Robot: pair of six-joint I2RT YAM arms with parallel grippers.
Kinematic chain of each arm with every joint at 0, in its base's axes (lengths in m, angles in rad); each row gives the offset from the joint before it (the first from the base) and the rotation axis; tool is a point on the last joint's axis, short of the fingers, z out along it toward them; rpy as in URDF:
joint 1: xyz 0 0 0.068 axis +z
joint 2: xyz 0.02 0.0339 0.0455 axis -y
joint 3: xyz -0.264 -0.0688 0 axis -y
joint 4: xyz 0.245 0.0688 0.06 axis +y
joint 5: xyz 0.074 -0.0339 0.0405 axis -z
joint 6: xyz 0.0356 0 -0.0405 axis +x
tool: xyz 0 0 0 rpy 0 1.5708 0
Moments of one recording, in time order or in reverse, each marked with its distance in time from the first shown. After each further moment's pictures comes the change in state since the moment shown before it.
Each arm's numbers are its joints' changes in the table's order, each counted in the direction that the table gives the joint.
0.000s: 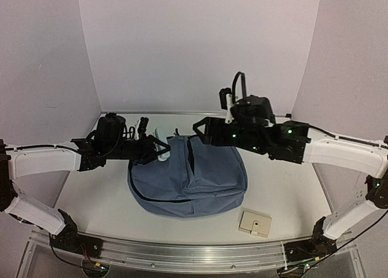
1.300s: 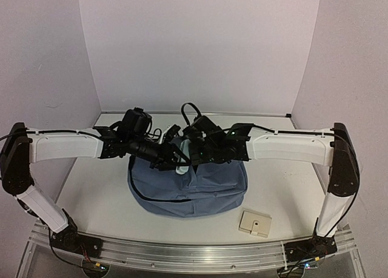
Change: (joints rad) left arm -0.074 -0.231 0.245 0.210 0.326 0.174; right arm 0.023 -0.432 0.289 0.345 0.212 0.022
